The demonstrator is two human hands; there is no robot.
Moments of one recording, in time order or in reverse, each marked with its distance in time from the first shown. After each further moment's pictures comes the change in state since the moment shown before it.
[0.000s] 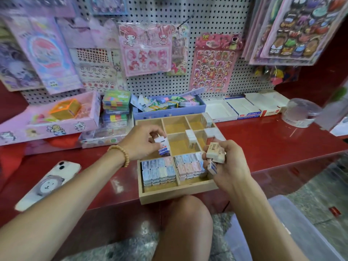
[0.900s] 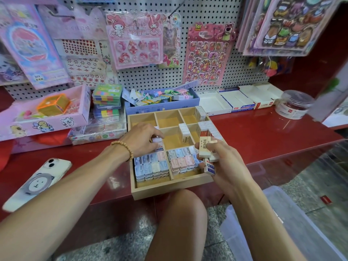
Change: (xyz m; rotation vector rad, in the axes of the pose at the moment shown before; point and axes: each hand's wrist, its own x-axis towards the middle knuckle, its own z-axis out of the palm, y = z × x) left_hand 0.018 -0.003 0.024 0.405 -0.076 0.080; right_hand -0.017 0.001 -0.020 -0.202 -0.106 -0.109
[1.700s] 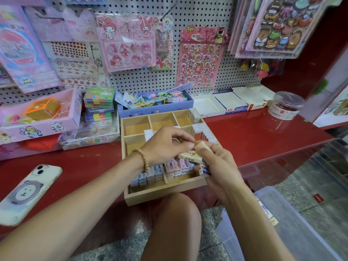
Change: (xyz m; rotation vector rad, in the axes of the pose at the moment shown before) left_hand 0.001 0.071 0.004 -0.804 -0.068 0.026; right_hand 0.003 0.006 0.000 -0.051 -0.020 -0.089
